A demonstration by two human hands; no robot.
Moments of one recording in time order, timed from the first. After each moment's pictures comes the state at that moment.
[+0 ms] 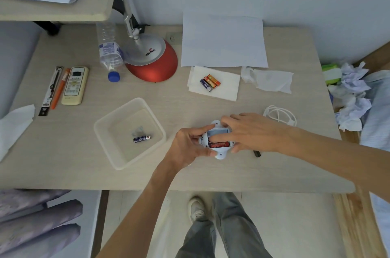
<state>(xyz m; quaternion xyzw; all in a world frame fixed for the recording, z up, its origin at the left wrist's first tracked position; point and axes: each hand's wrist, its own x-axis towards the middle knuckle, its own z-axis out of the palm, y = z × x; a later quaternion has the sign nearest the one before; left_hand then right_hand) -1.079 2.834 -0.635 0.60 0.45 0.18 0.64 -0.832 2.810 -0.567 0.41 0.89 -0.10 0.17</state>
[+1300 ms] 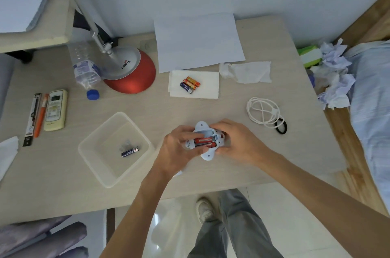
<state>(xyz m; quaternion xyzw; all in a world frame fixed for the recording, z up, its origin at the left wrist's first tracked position) -1.073 2.835 -0.618 0.71 0.46 0.15 0.51 -0.846 2.755 -0.622 0.66 0.63 -0.34 -0.23</state>
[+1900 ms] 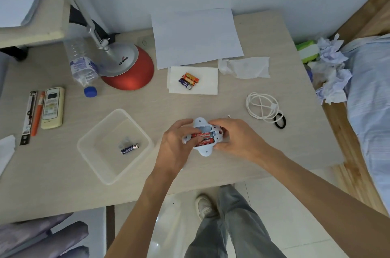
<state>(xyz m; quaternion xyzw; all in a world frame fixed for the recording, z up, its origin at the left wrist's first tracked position) -1.075 2.832 -0.621 0.73 0.47 0.18 0.46 -0.853 2.754 -0.618 0.68 0.59 -0.36 -0.24</state>
